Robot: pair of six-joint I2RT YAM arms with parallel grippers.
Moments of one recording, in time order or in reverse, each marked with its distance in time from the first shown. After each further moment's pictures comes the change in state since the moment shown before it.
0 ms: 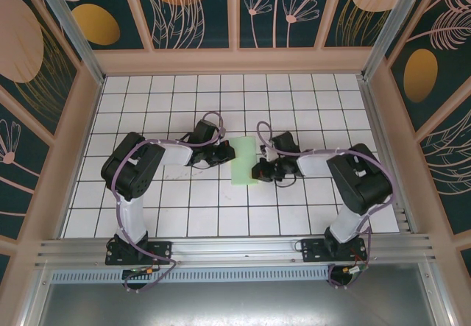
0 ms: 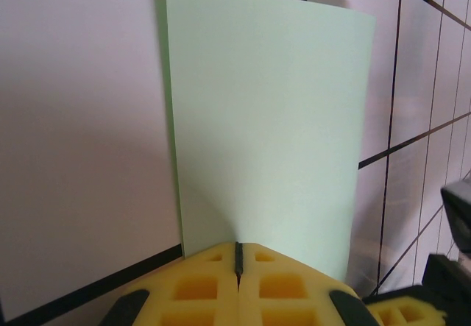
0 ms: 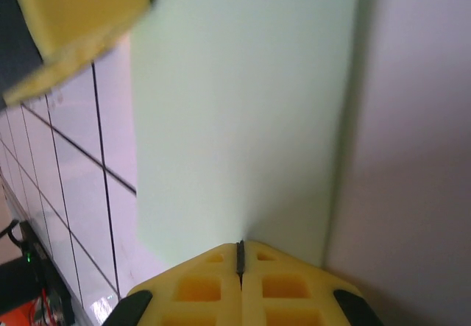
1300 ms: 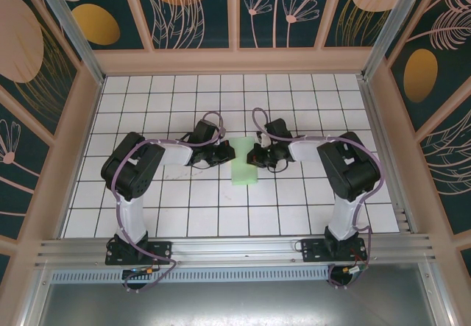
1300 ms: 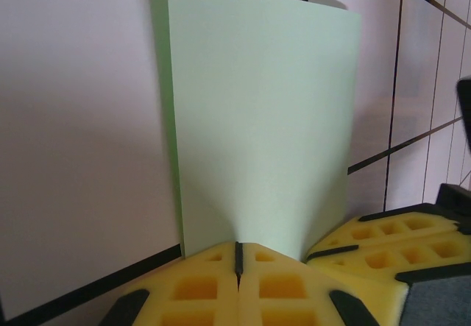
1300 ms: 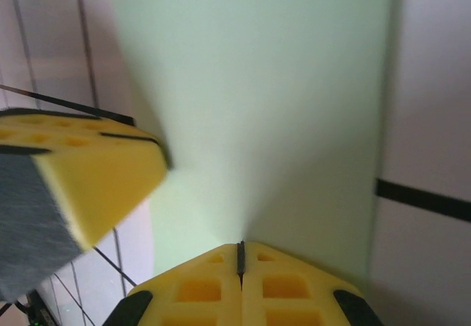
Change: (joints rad) left arm 0.000 -0.002 0.004 -0.008 0.000 0.000; right arm -0.021 0.166 0.230 -0.046 0.068 0.052
